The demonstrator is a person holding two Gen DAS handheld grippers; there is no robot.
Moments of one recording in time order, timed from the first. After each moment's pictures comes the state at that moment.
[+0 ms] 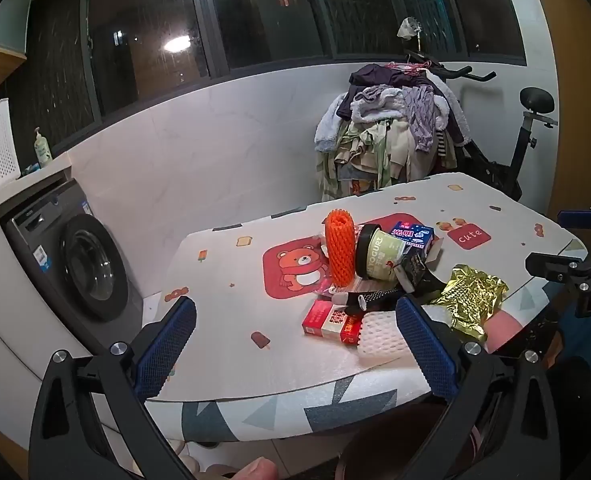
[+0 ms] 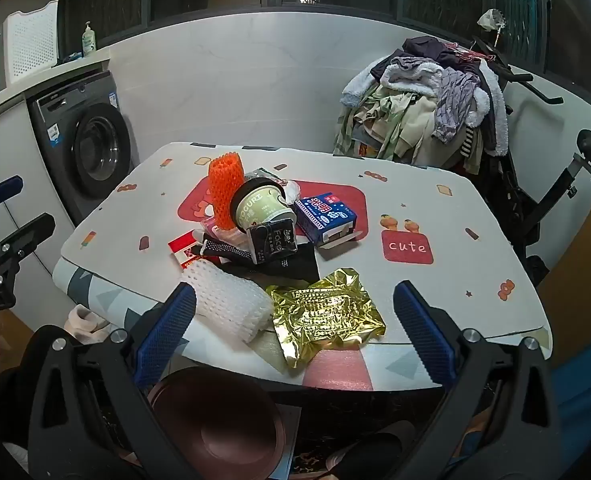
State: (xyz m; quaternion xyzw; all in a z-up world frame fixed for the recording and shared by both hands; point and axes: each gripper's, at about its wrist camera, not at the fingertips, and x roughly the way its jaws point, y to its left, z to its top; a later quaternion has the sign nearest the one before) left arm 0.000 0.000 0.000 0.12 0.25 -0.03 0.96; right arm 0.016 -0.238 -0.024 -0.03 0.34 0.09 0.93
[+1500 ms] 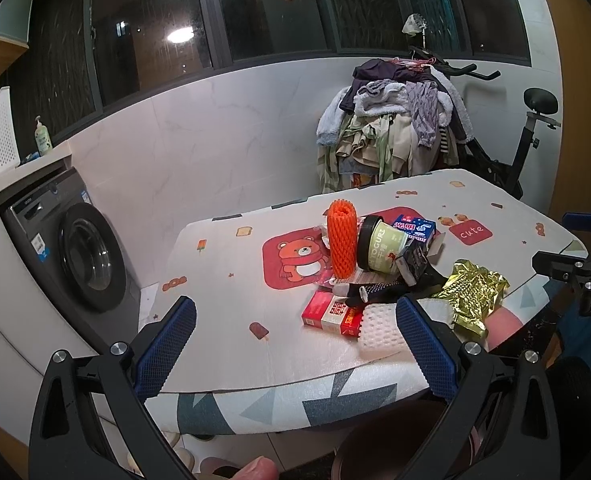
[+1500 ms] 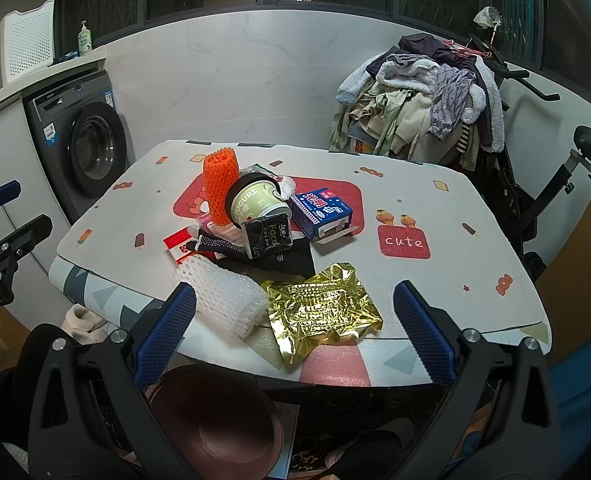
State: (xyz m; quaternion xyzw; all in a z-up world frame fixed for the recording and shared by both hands) left arm -0.001 0.003 -0.005 0.11 0.25 -0.03 0.96; right arm 0.015 -0.236 -0.026 -0.03 0.35 0.09 0.93
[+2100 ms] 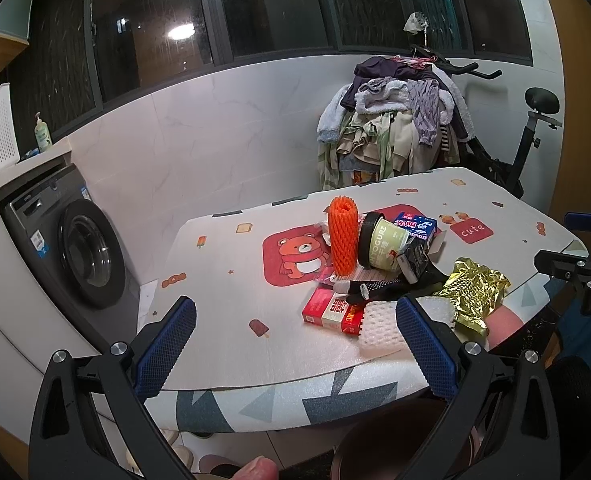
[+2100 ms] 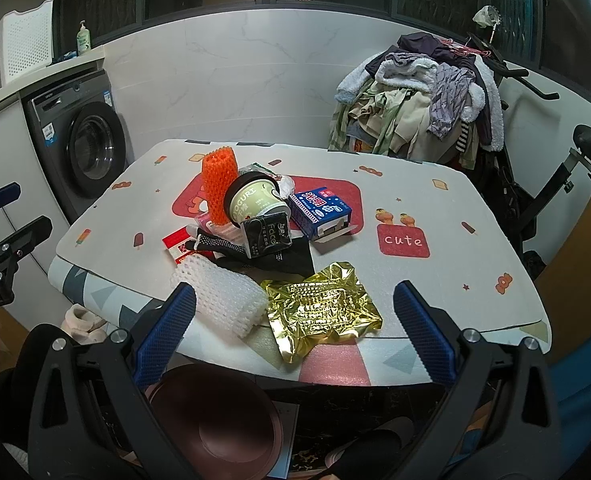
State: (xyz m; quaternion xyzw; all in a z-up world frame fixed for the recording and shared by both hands) left arm -0.002 0.005 -0.021 0.11 0.26 -0.03 0.96; right arm 0.015 -0.235 -0.026 -0.03 0.35 0.09 0.93
